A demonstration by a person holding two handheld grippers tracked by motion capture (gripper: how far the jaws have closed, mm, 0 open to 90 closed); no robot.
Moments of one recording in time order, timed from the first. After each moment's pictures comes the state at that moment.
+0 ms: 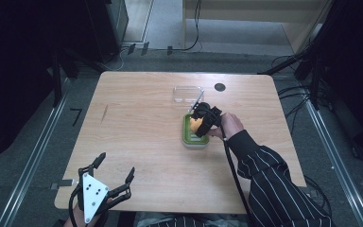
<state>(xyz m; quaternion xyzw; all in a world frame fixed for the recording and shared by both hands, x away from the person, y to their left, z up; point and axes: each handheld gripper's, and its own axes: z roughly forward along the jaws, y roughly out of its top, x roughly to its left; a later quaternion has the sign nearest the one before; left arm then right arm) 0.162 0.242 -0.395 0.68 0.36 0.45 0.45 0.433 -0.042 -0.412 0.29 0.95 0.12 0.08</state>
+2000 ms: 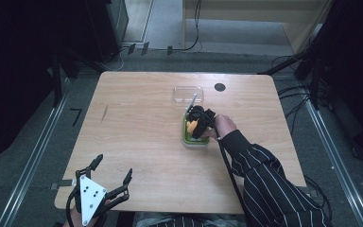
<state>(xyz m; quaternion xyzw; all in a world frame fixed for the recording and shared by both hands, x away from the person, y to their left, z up) 0.157 0.246 -0.394 0.67 0.37 0.46 0.45 0.447 -0.027 -0.442 0.28 0.95 0.10 0.07</state>
